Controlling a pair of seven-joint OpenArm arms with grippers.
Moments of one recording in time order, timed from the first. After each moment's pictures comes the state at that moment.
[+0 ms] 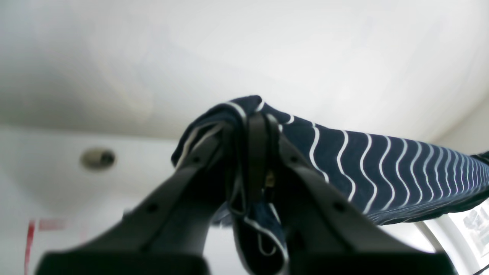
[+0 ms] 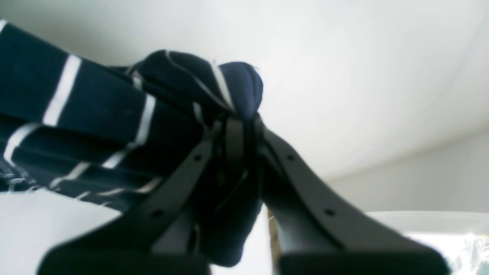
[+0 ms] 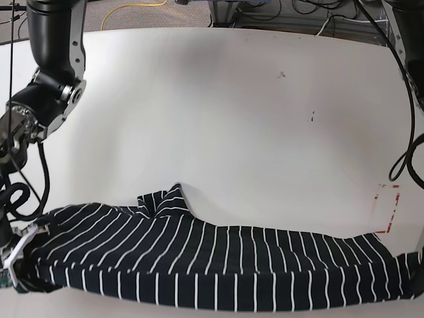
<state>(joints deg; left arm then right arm) -34.2 -37.8 -18.6 76.4 -70.2 -19.2 52.7 36.5 22.7 23.2 112.2 9.9 40.8 -75.8</state>
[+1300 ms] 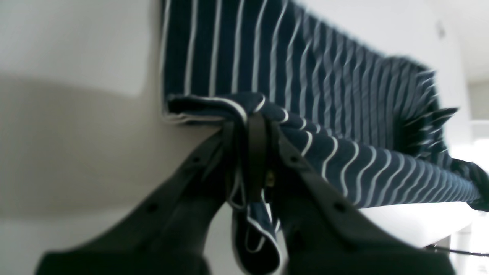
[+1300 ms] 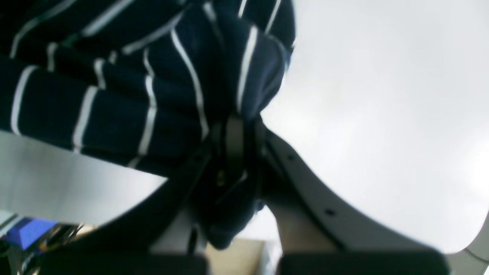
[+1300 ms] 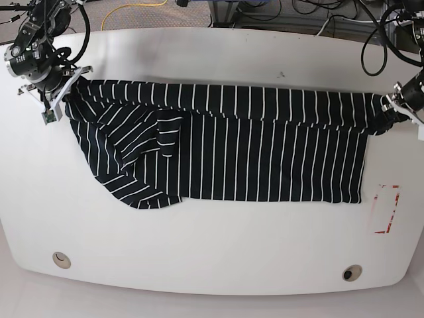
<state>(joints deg) 21.5 -36.2 -28.9 90.6 -70.9 -18.4 52.7 -18.2 12.8 40.3 113.9 25.9 40.6 -75.8</state>
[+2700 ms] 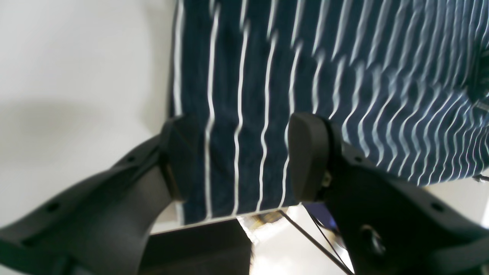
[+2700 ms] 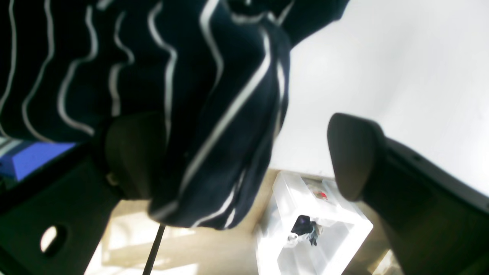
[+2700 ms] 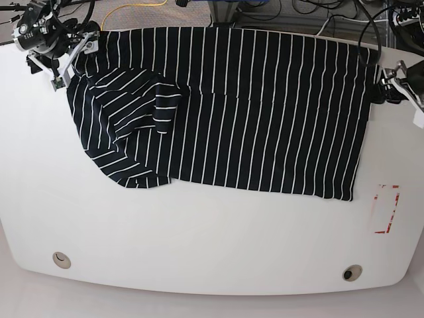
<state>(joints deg) 26.2 -37.3 -34.5 99.7 -65.6 -18.4 67.7 -27.9 12.4 40.1 113.9 25.6 40.6 -76.0</state>
